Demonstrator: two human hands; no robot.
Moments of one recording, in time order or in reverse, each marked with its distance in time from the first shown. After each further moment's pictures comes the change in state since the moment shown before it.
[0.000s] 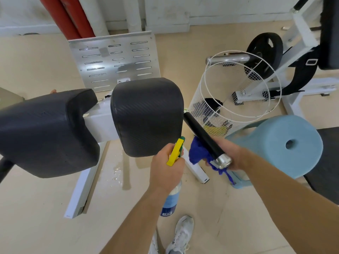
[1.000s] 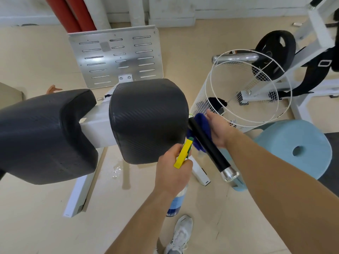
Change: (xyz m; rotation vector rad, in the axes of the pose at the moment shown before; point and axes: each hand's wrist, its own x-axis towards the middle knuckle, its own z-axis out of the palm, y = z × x) left_hand 0.022 0.018 0.003 -0.063 -0.086 -0.027; right_hand 0.046 -0.081 0.022 0.254 0.132 -0.072
